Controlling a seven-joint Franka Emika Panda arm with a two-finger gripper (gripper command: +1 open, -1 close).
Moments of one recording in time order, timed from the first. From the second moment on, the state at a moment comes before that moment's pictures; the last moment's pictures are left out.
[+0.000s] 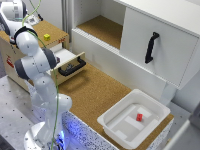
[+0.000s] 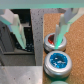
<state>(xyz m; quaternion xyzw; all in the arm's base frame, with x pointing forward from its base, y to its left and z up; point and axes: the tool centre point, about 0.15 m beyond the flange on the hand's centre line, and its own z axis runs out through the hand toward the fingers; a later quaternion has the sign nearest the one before) 0.122 0.506 0.532 -0.69 -0.72 -0.08 0.07</state>
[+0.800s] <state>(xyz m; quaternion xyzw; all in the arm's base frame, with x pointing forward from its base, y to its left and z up) 0.136 0.517 0.497 -0.70 -0.71 -0.05 0.06</state>
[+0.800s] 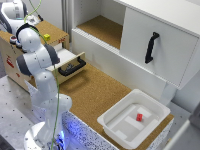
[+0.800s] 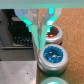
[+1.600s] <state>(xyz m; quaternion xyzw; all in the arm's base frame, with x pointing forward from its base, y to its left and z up) 0.153 0.523 0.463 -0.72 -0.69 -0.02 0.04</state>
